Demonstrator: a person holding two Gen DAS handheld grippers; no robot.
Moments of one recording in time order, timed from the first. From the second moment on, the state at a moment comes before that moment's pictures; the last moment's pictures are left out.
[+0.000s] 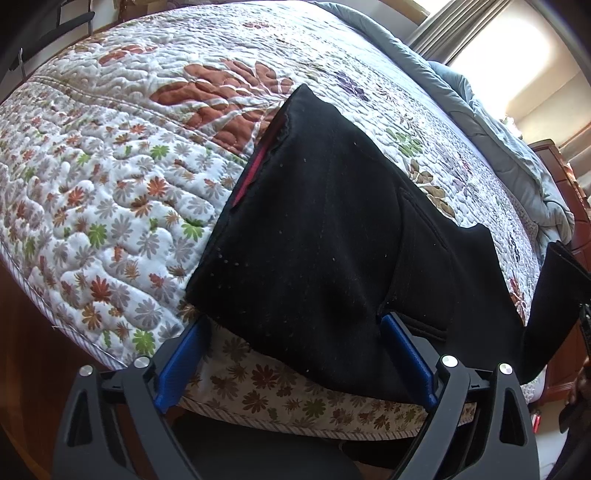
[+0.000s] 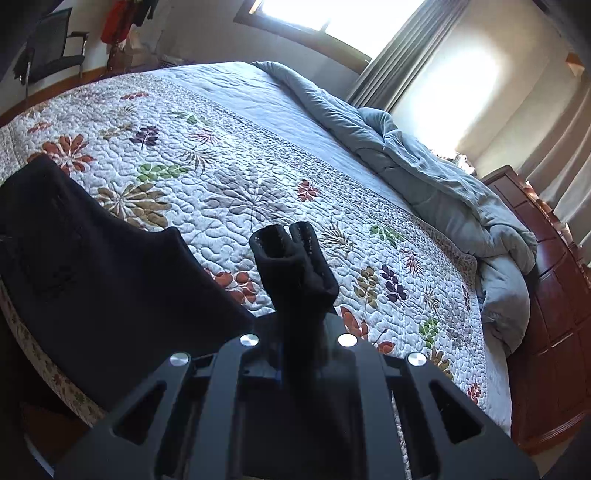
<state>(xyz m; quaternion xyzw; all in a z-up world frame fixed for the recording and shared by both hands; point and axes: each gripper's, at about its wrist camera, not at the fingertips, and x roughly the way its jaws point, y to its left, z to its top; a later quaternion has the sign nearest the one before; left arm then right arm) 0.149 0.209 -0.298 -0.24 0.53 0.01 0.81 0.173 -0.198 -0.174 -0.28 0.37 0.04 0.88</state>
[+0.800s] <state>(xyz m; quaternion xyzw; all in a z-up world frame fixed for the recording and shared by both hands) 0.143 0.221 -0.297 -0.26 0.53 0.00 0.81 0.144 -0.134 -0.278 -0.50 0.35 0.05 0.79</state>
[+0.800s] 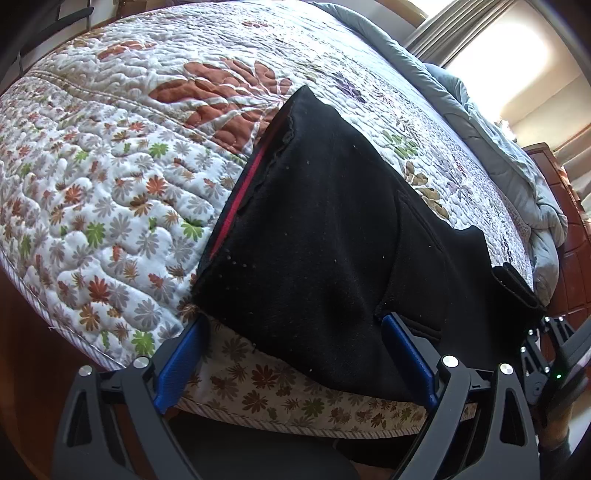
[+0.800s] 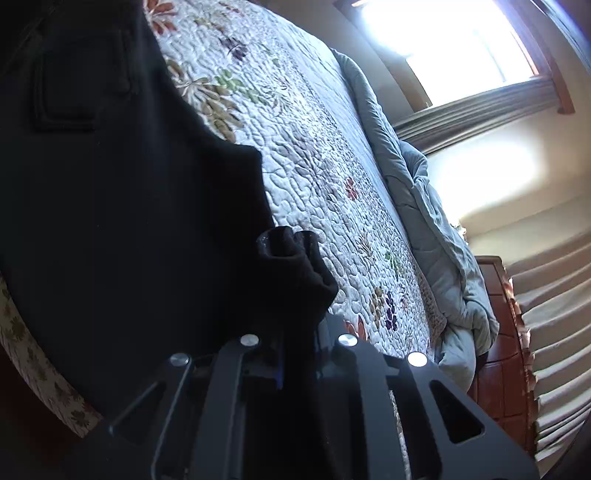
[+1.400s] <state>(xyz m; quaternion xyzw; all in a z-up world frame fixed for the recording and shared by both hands) 0.147 0.223 -0.297 -0.25 0.53 0.00 0.81 0.121 -0.148 -0.283 -0.35 0.45 0.18 0.80</state>
